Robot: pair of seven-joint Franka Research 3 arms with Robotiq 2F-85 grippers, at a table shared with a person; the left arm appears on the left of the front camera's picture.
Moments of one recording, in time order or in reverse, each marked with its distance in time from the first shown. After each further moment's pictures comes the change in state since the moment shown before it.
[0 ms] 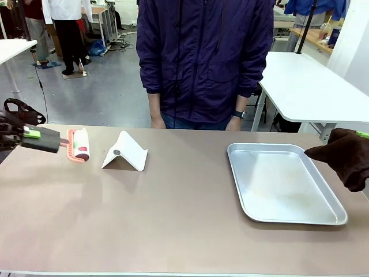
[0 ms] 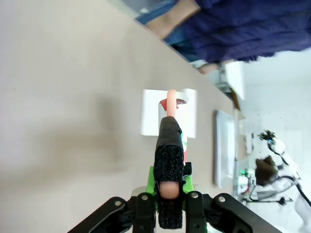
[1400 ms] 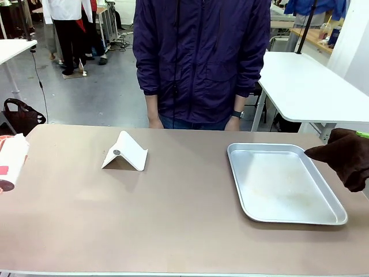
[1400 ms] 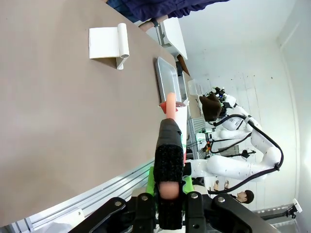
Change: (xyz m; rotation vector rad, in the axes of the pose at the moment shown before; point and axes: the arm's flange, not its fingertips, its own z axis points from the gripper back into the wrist) left arm -0.111 -0.004 0.162 -0.251 0.126 -0.038; right arm 0.000 0.000 0.000 0.000 0.000 0.000
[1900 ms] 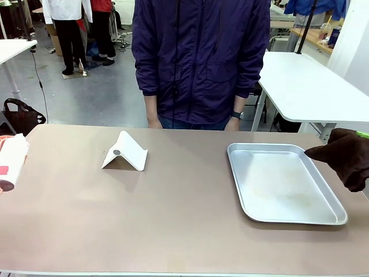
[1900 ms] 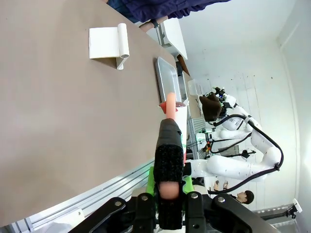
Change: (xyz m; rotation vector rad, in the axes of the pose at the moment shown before) left arm 0.000 0.000 0.000 0.000 0.000 0.000; right arm 0.000 0.000 0.000 0.000 0.000 0.000
